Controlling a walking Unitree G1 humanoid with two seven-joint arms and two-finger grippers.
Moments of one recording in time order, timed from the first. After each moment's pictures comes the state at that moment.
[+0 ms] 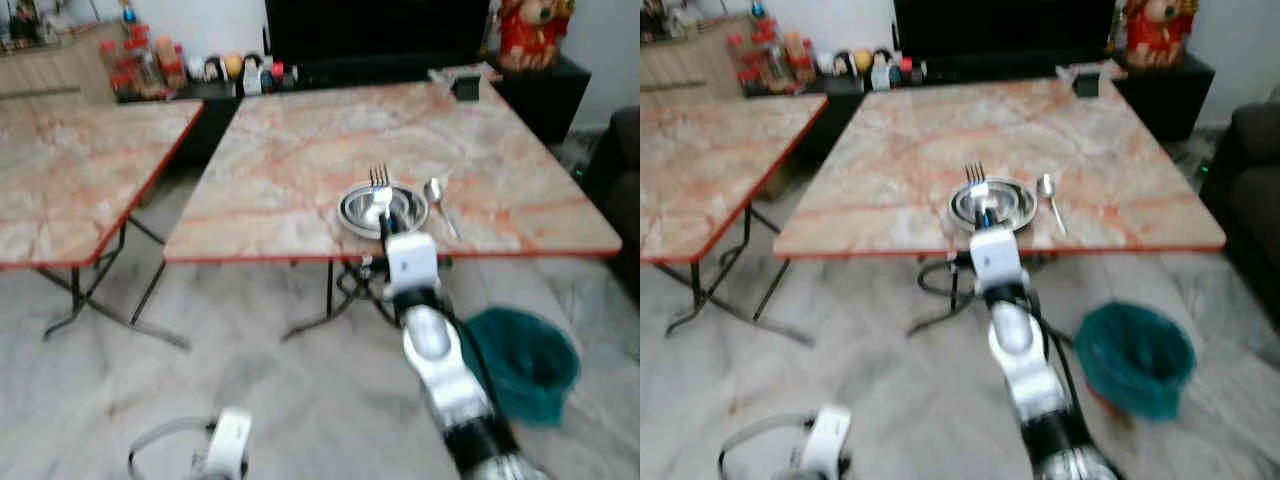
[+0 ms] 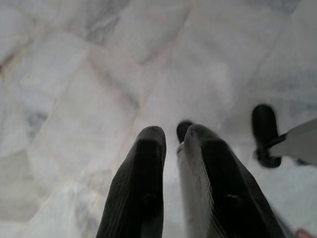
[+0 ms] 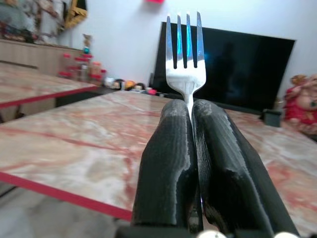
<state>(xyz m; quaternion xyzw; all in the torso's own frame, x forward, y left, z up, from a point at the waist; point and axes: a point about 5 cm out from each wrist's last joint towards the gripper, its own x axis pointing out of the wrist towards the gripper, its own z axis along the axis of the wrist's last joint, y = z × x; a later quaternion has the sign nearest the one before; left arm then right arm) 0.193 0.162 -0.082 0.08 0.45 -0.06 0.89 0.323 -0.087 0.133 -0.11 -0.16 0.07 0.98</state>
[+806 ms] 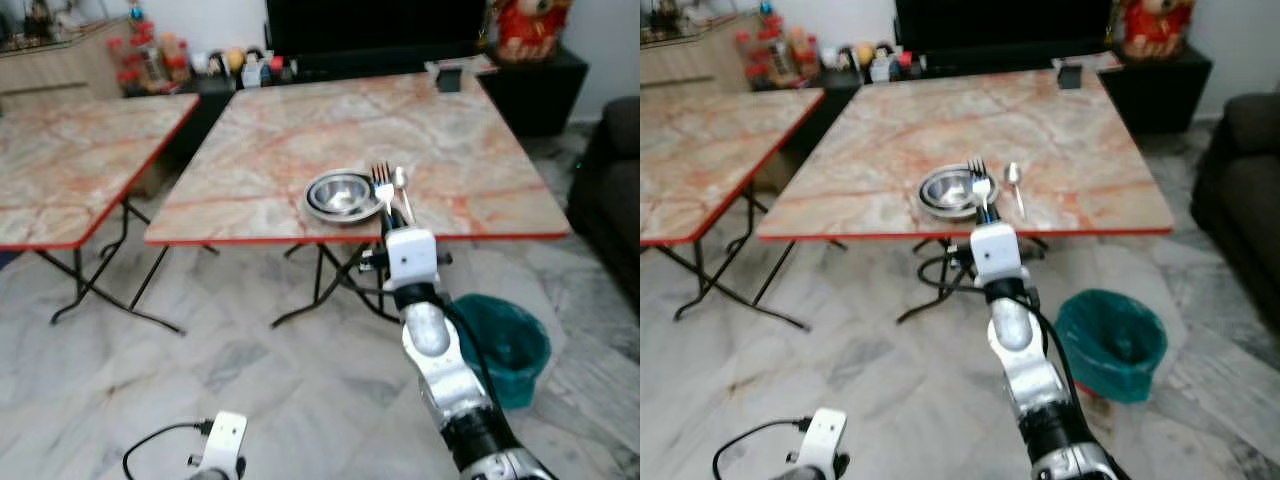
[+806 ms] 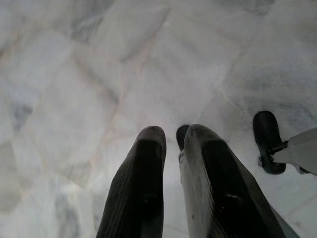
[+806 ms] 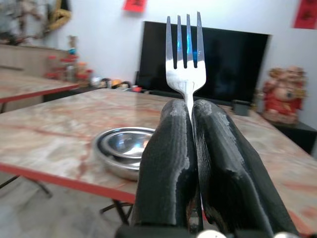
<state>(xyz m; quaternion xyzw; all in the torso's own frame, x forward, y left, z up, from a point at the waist) 0.196 0.160 -0.080 0.06 0.44 -0.06 0.89 0.328 -0.092 0.134 -0.11 -0.15 0.05 0.98</state>
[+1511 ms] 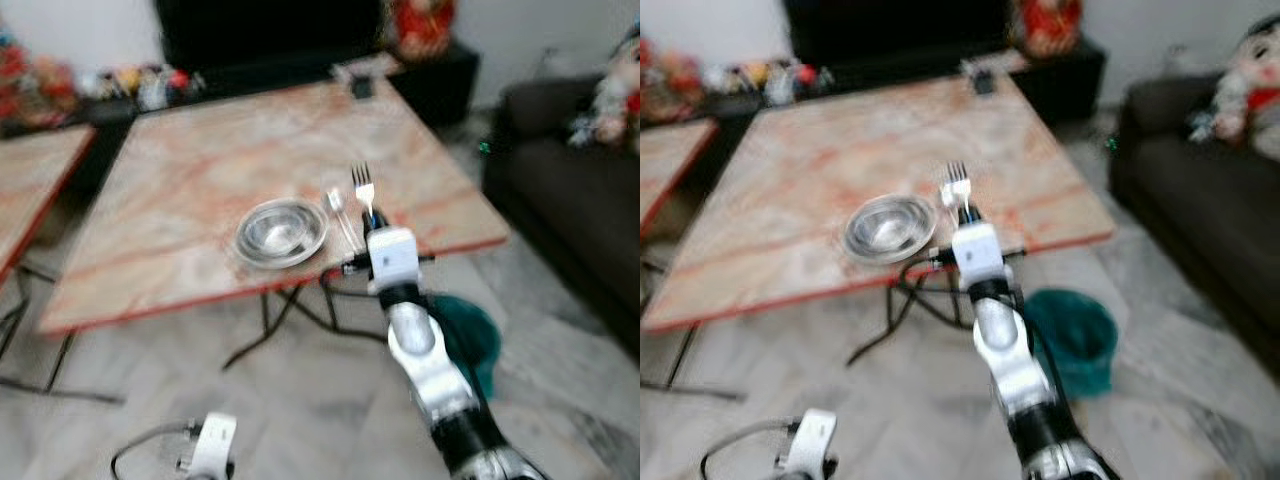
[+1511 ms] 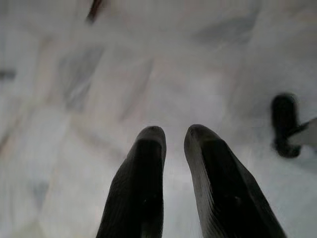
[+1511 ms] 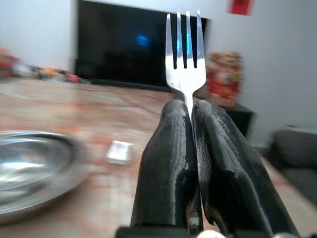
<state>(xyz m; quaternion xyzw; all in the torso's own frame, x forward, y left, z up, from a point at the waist) 0.201 0.153 -0.077 0.06 0.44 -0.07 0.90 0.329 -0.098 0.131 -0.13 -0.14 0.05 0.98</state>
